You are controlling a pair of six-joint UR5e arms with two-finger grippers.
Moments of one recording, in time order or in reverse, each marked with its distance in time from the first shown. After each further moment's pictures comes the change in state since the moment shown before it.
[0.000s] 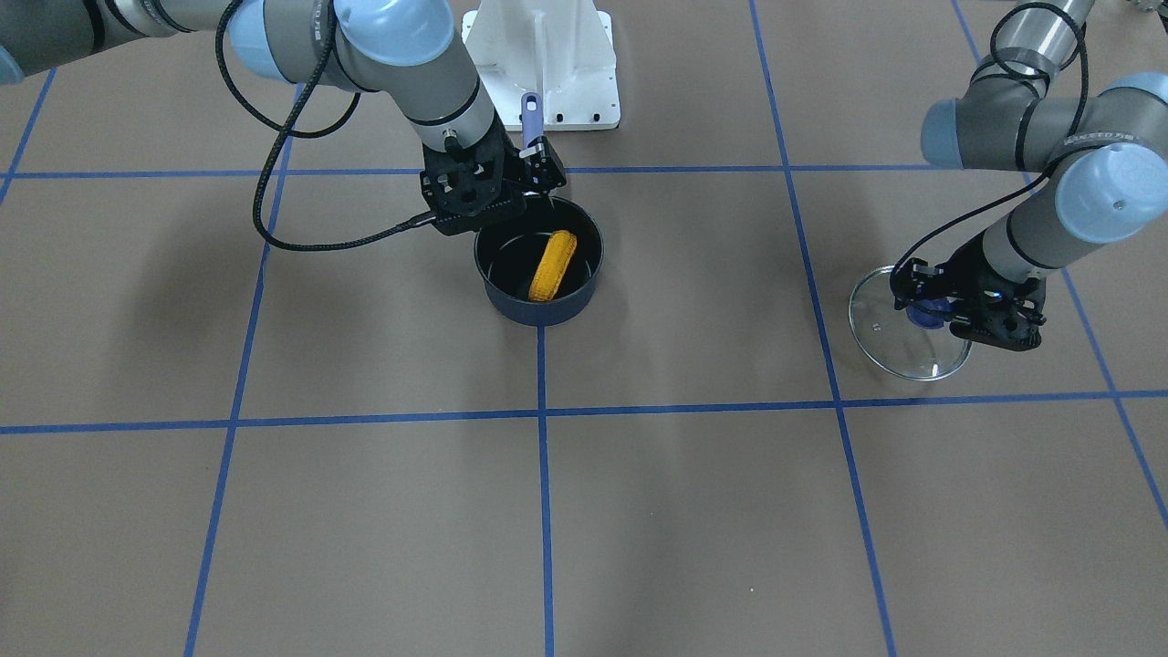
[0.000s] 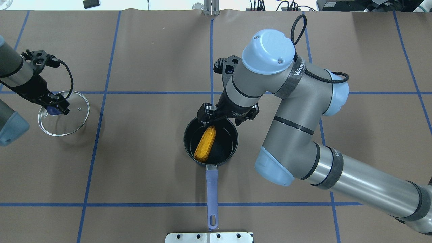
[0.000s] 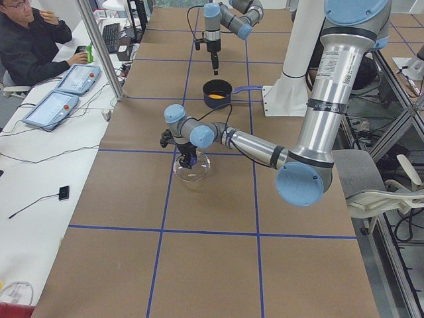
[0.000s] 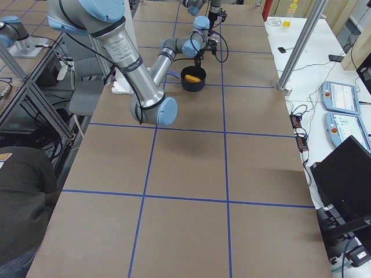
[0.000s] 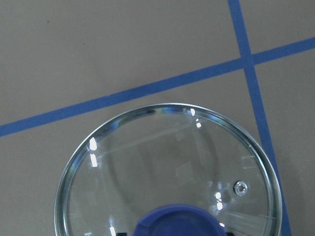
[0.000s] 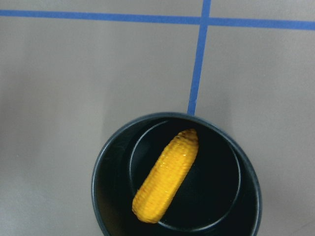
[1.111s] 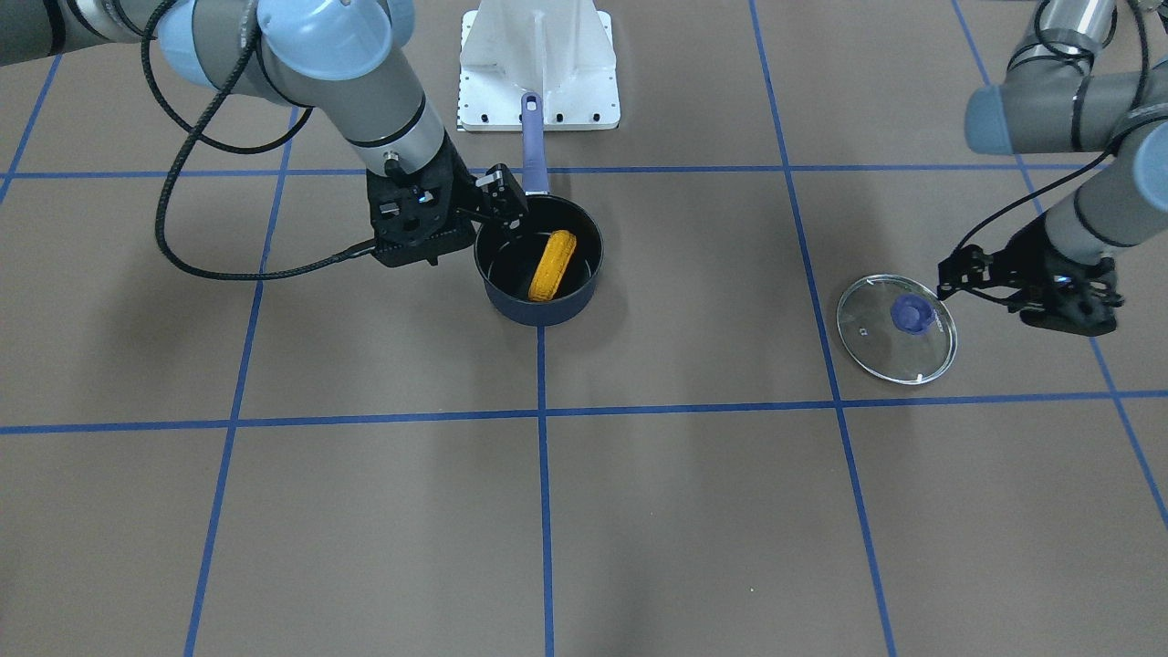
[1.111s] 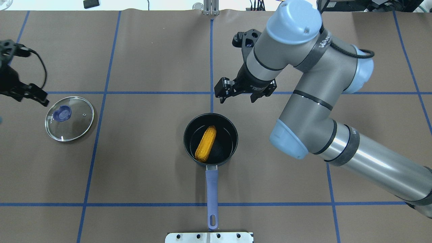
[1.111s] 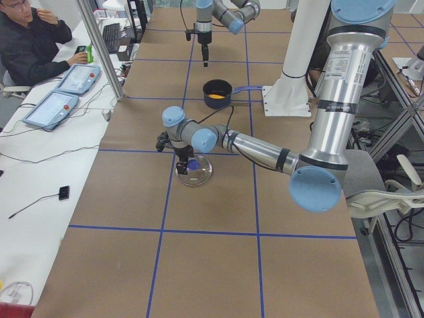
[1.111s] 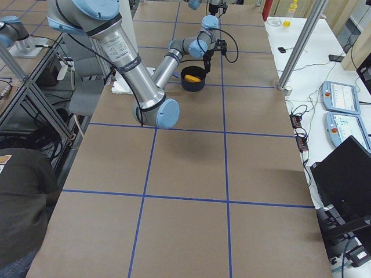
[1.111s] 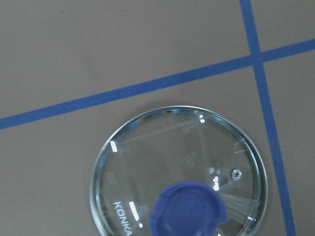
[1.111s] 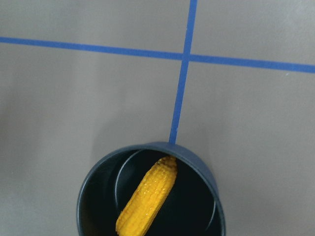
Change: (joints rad) left arm -0.154 0.096 -0.066 0.002 -0.005 0.036; right arm 0.125 -0.029 -0.001 0.000 0.017 -0.096
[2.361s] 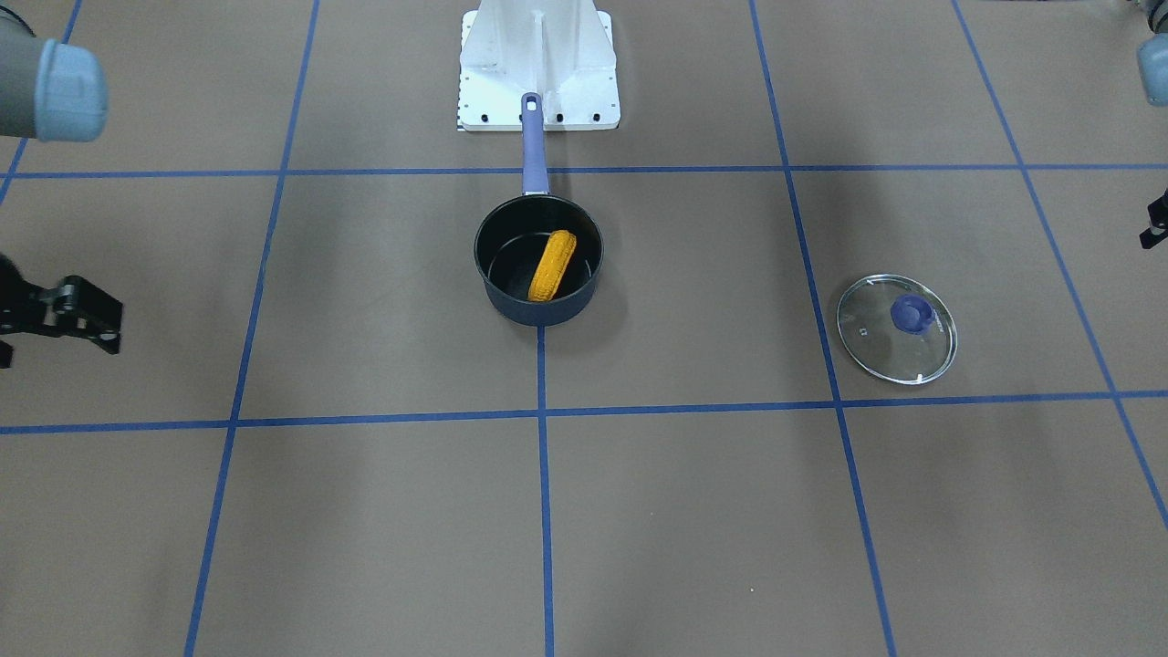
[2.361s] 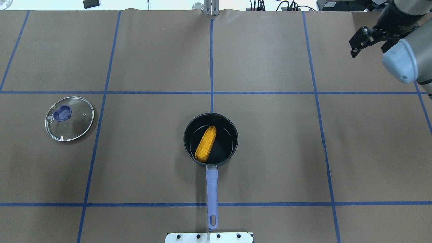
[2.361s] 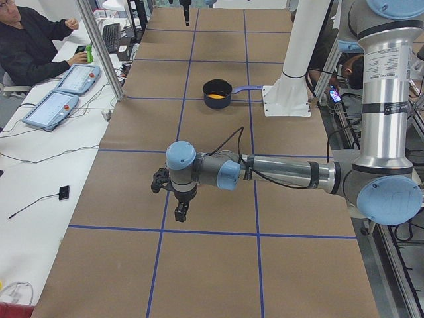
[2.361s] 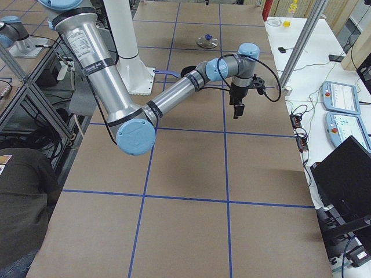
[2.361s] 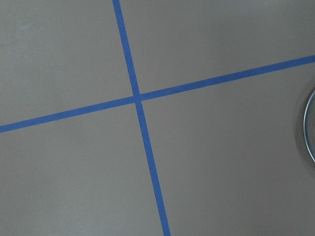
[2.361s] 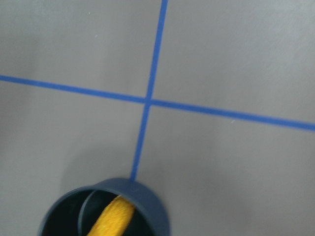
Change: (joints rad) left arm -0.283 0.180 -0.002 0.006 -0.003 0.361; right arm 0.487 -0.261 -0.022 -0.325 0.097 -0.694
